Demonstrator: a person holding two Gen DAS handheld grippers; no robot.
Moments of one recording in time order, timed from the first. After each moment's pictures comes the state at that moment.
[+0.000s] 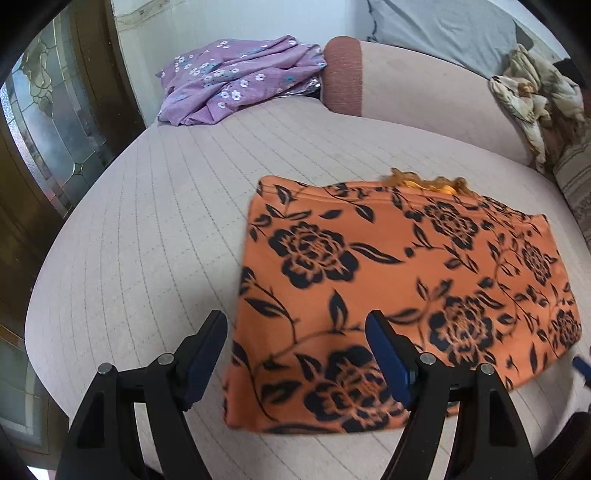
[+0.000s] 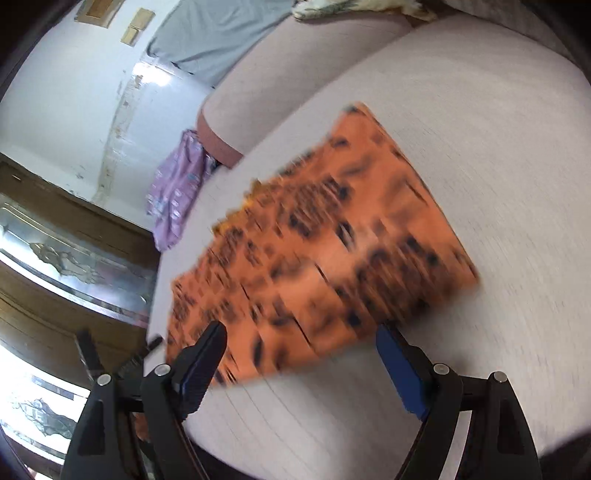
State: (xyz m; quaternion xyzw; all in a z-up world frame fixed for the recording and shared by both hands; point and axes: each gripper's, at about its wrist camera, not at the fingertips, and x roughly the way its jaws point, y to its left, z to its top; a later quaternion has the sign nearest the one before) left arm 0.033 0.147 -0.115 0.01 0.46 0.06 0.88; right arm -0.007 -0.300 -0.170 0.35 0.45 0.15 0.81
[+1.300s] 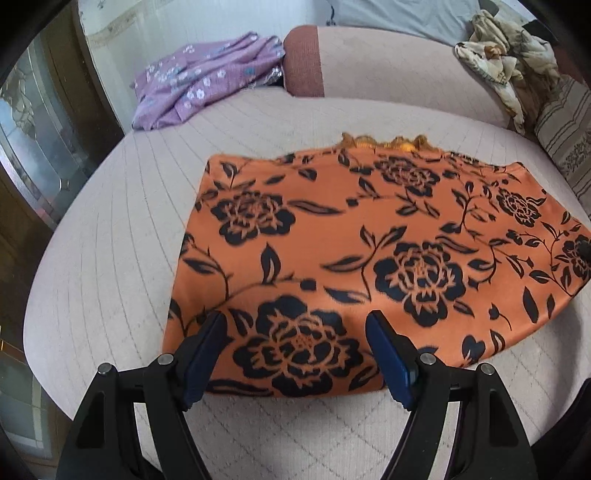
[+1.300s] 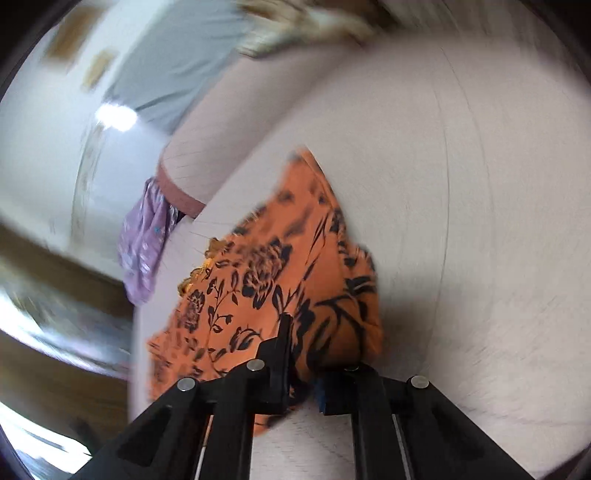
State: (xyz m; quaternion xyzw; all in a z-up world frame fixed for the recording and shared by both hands) left arm 0.012 0.096 -0.140 0.05 0.47 0.03 0.88; right arm 0.023 -0.329 -0.156 0.34 0.41 0.05 0.85
